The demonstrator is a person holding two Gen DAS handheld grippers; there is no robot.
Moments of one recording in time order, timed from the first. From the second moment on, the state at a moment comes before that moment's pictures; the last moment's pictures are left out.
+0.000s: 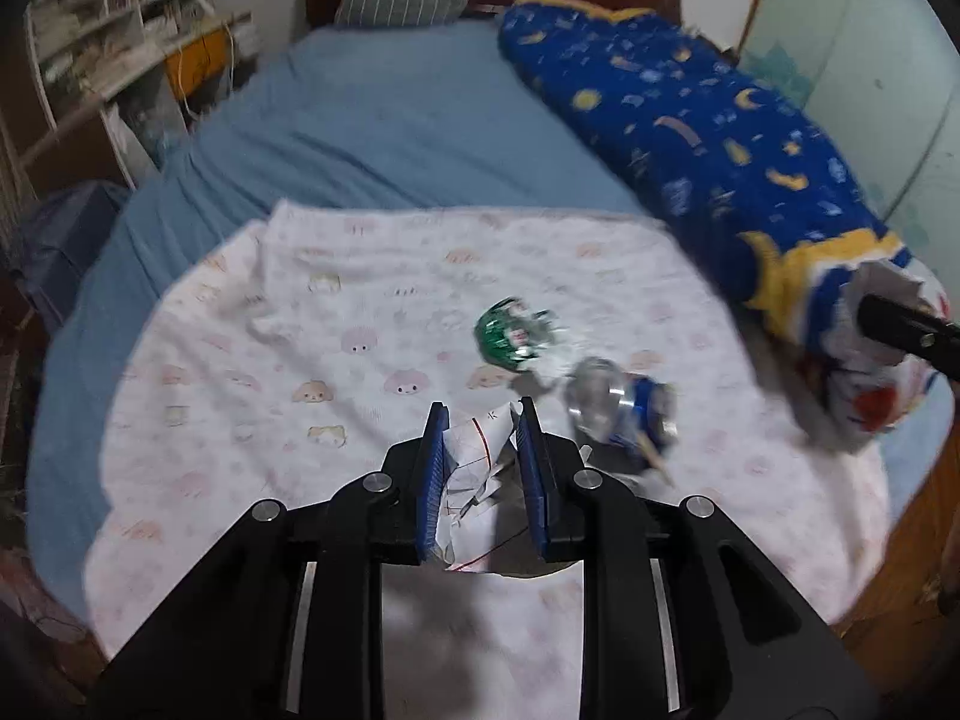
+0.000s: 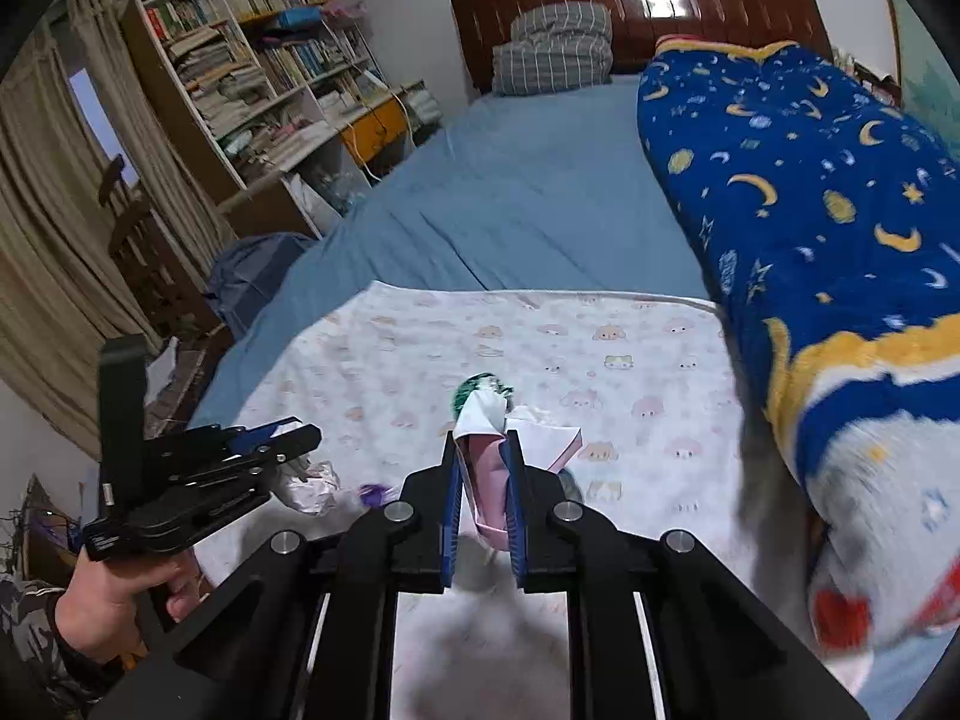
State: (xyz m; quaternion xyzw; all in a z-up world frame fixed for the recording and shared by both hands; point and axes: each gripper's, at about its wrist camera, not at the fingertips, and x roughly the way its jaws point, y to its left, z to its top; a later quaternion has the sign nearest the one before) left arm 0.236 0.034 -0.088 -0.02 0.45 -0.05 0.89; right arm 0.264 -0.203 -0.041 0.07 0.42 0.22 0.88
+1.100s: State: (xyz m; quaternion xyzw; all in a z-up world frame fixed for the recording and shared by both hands) left arm -0.059 -0.045 -0.280 -0.02 0.63 -0.09 0.77; right arm -0.108 -0.196 -0.308 0.14 0.67 0.13 0.71
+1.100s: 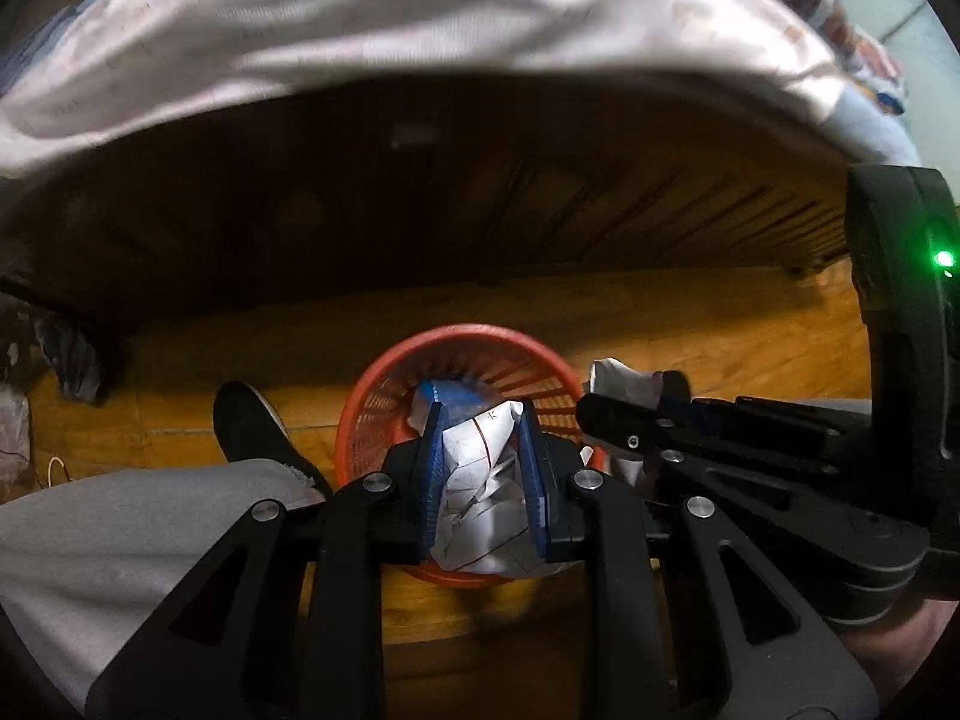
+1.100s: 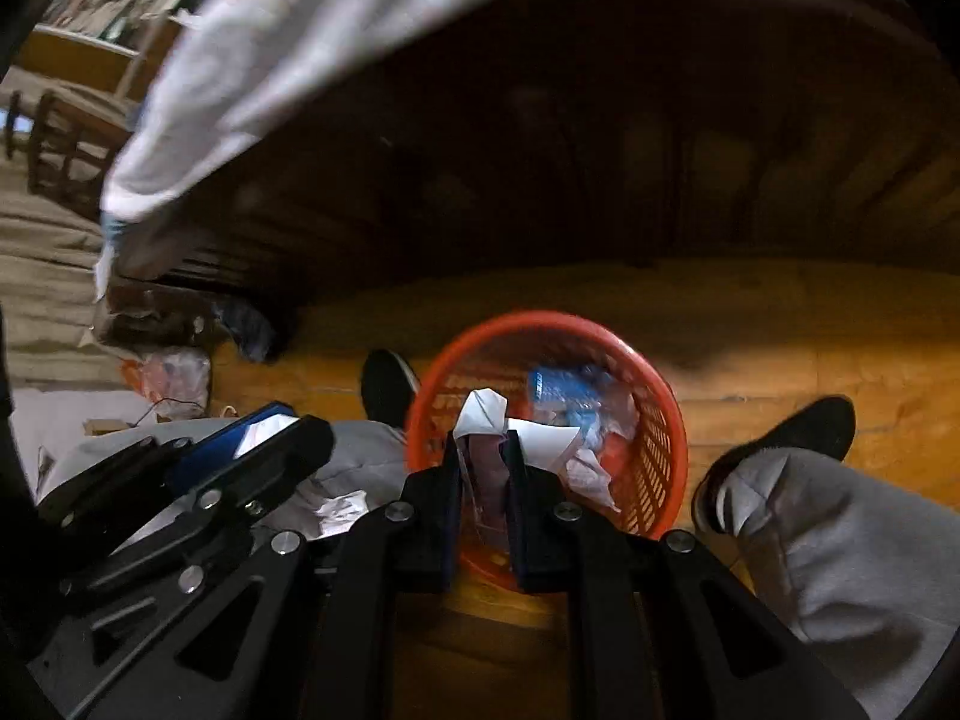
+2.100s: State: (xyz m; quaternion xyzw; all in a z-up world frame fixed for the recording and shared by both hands) left arm -0.053 -0.036 -0.225 0.03 0.58 -0.08 0.81; right arm -0.081 -0.256 -0.228 0.19 0.61 0.09 0.77
